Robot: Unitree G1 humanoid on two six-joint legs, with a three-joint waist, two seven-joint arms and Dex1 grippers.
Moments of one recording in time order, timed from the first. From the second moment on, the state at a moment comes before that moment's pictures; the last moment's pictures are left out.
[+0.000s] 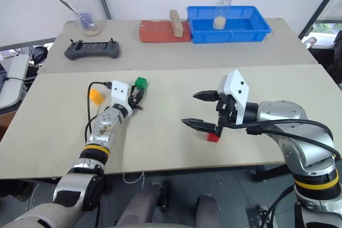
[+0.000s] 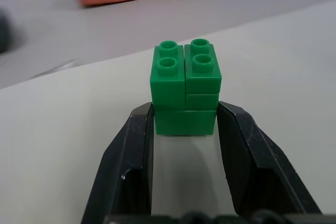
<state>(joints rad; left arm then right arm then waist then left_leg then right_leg) -0.59 0.20 0.03 0.64 -0.06 -0.12 -0.42 -0.39 -0.79 -0.05 -0.50 0.65 0.73 0.89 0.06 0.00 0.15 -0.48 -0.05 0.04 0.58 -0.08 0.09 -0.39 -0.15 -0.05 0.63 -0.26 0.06</state>
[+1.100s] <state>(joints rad) -0.52 0.27 -0.31 0.46 -0.11 -0.22 -1.14 -0.10 -0.98 -0.18 -0.50 0.64 0.57 1.15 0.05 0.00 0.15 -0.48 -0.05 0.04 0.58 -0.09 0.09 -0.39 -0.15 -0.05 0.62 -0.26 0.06</state>
